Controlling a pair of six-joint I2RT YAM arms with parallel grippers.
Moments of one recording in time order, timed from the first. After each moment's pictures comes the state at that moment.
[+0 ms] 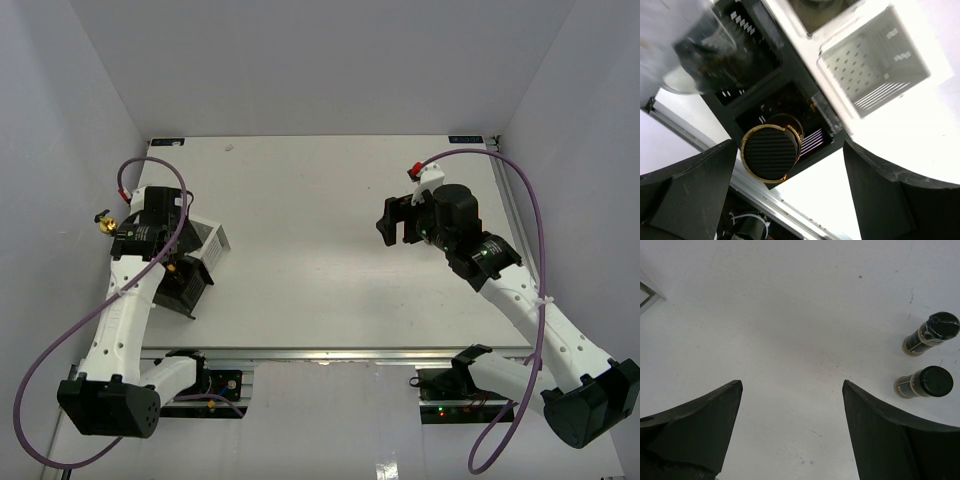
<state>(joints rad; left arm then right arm) -0.05 1.07 1.15 -1.06 -0.48 -0.49 0.52 1.03 1.00 -0.40 -0.02 0.12</state>
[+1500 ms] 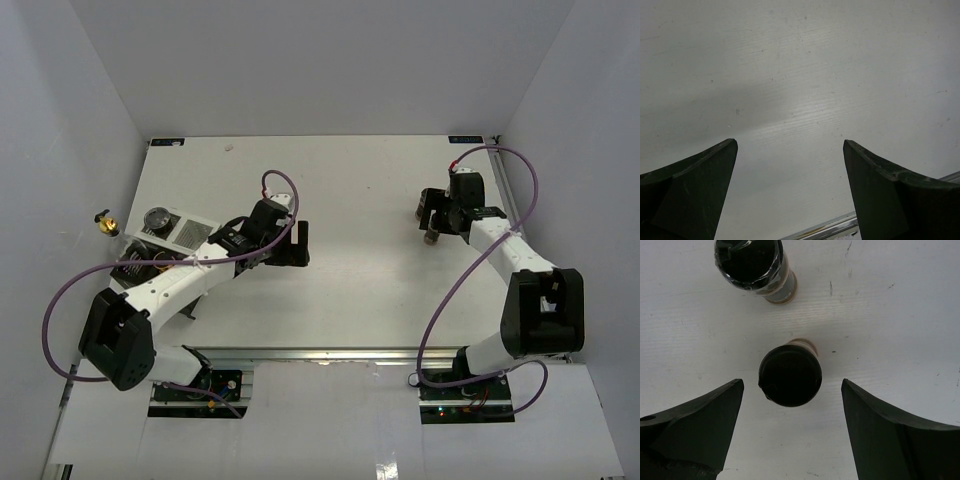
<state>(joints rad) -0.64 1.36 0.99 -0.48 -0.08 -0.46 0.11 1.47 0.98 -0.33 0.07 0.18</state>
